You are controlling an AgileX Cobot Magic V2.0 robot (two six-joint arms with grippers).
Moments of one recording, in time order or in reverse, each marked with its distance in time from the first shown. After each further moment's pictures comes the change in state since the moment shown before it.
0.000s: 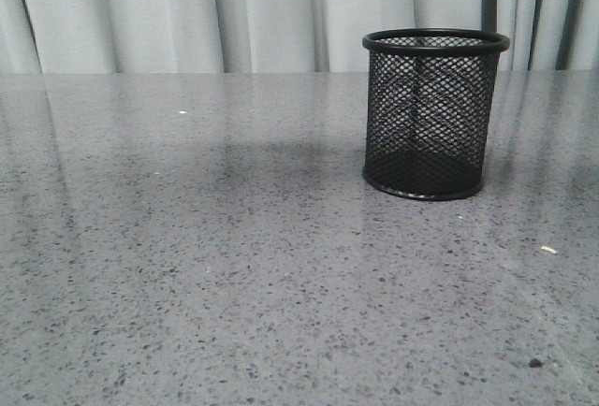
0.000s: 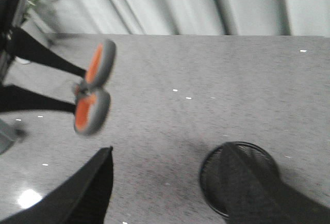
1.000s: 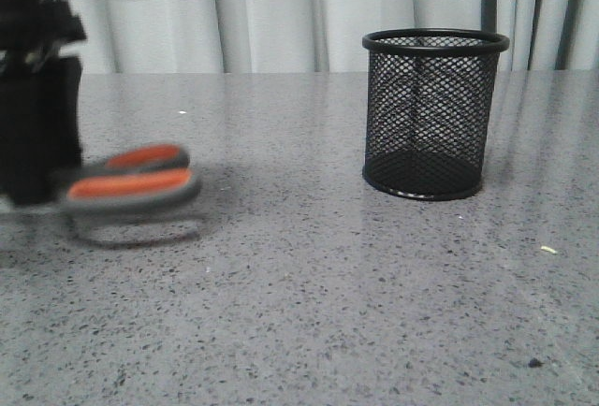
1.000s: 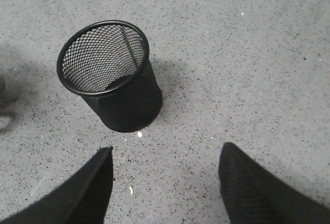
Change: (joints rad) left arm 0.176 0.029 0.608 0.076 -0.045 0.078; right arm 0.000 -0.155 0.282 -0.465 0.001 0.166
